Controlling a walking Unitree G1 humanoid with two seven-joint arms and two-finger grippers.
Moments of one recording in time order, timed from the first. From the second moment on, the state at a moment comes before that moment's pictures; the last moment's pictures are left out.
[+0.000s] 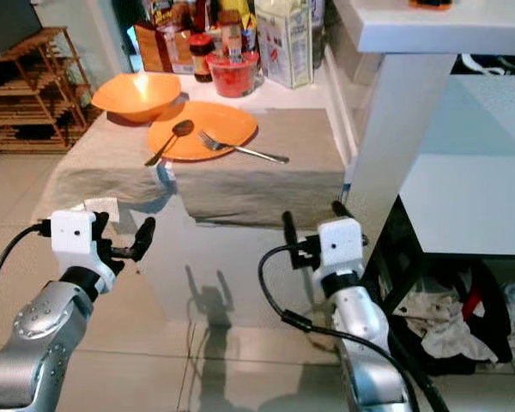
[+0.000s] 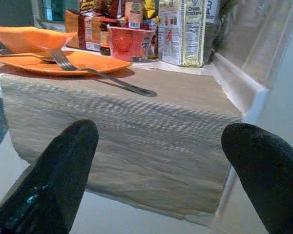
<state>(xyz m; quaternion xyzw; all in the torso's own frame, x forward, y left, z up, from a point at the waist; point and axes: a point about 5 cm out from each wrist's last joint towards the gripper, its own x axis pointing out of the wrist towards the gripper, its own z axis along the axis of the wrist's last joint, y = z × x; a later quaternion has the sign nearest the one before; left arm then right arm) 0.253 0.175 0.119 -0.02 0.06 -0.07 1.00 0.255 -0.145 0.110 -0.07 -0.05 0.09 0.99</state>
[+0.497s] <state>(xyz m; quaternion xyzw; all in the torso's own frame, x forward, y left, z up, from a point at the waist) 0.254 0.160 0.131 -0.03 0.02 -0.10 0.99 0.262 -0.142 0.117 -0.07 -0.06 0.09 0.99</state>
